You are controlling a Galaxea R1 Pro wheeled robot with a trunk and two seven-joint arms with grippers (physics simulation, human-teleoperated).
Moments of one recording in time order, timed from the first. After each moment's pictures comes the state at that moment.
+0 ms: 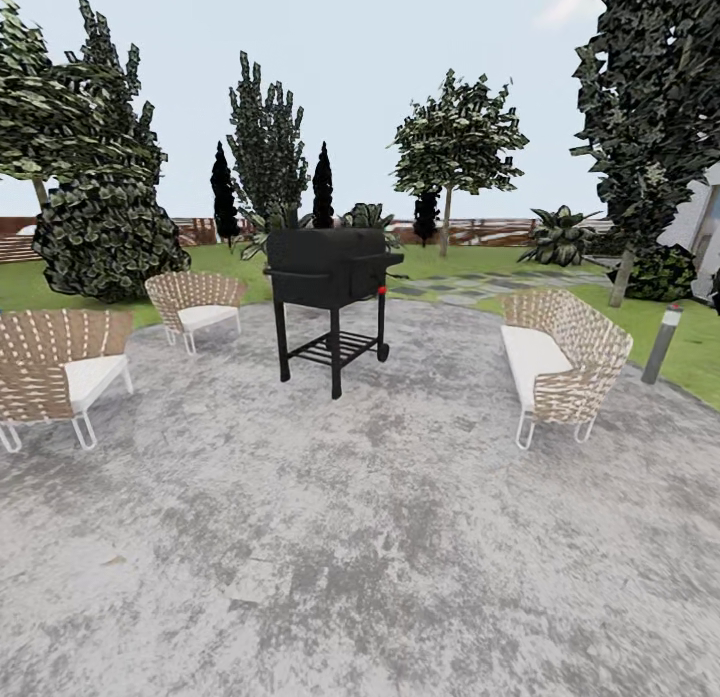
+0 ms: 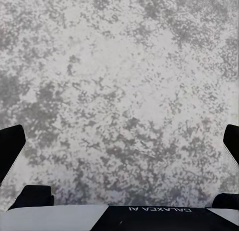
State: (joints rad) left arm 0.02 -0.12 -0.01 -0.59 0.12 -0.01 -0.01; right arm -0.05 -0.24 0.05 -0.36 0.08 0.01 0.27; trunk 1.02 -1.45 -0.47
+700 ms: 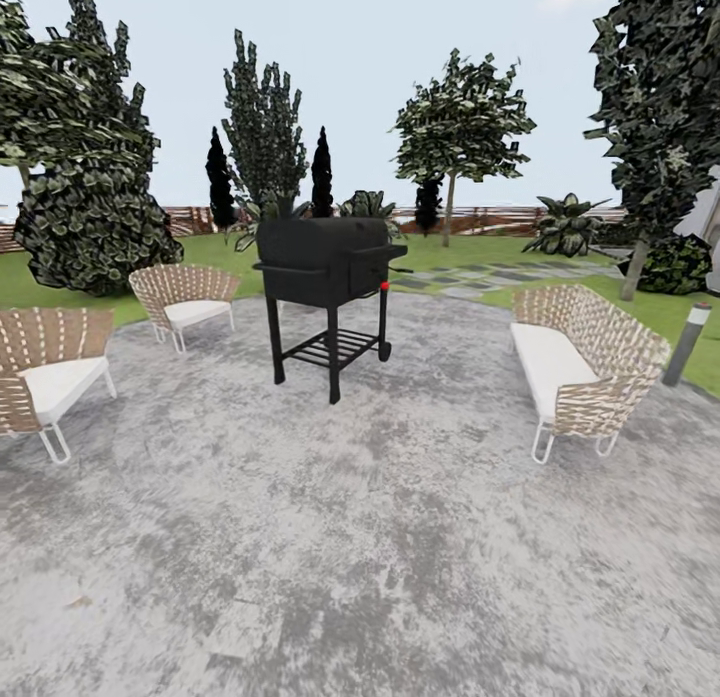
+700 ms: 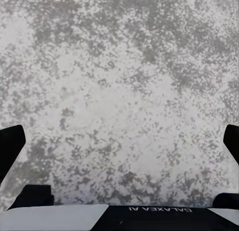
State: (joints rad) left arm 0.02 -0.12 -0.01 -0.59 0.12 -0.01 -0.01; right arm -0.06 -0.24 0.05 -0.36 0.08 0.01 0.27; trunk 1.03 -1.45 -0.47
